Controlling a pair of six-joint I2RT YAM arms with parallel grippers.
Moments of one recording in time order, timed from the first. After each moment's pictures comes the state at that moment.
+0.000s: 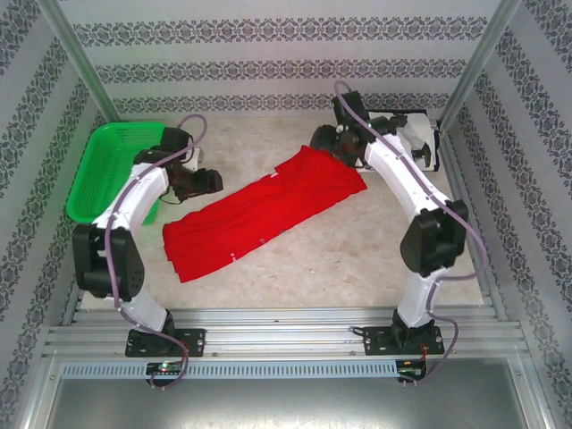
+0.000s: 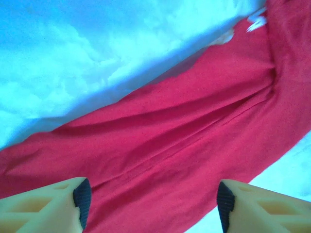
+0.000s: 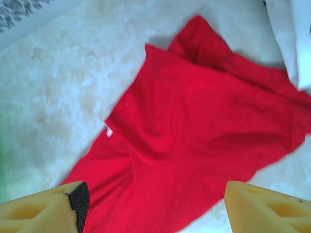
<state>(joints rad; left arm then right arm) -0.08 1.68 1.40 -0.90 0.26 -0.26 0.34 1.86 1.78 -0.87 -0.03 0.71</state>
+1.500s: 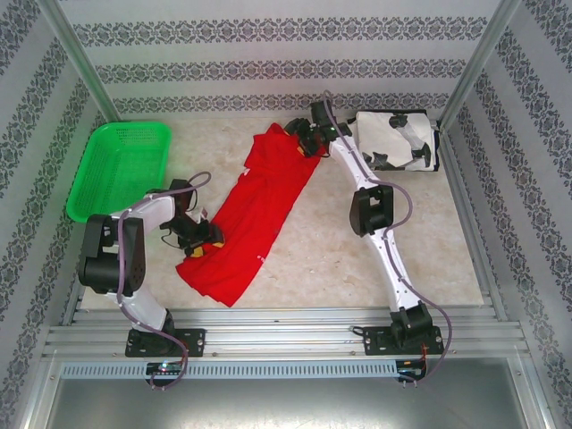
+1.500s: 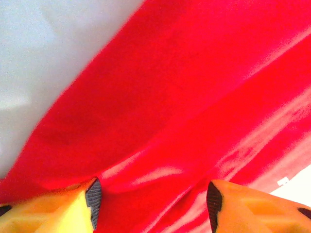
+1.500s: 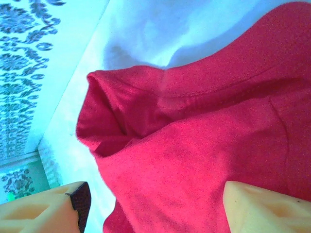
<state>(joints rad) -0.04 1.68 0.96 -0.87 0.46 -0.35 0.28 2.85 2.80 -0.73 -0.37 1.08</state>
